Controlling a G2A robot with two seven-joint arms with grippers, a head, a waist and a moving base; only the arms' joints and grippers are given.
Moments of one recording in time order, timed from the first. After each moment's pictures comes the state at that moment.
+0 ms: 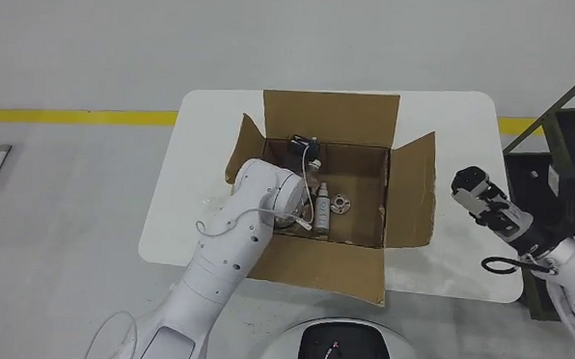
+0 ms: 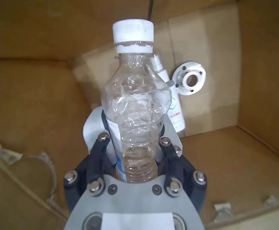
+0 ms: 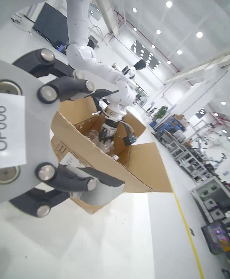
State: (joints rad) left arm 0.56 -1.45 -0.91 -1.33 1.13 0.08 -1.36; right arm -1.47 -1.03 1.69 -1.83 -0.07 -0.63 0.52
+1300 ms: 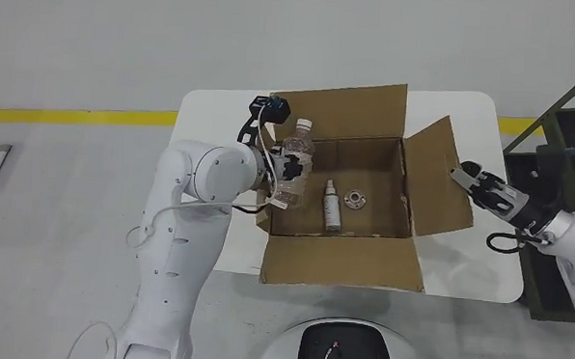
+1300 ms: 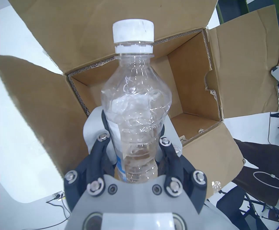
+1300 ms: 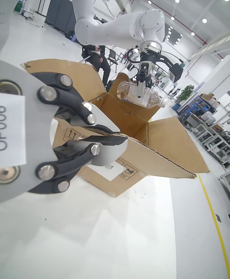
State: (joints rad) left arm 0.59 -1.40 -1.18 -1.63 0.91 0.09 -1.45; right arm -1.32 -1.01 1.70 -1.67 -0.14 -0.60 0.63
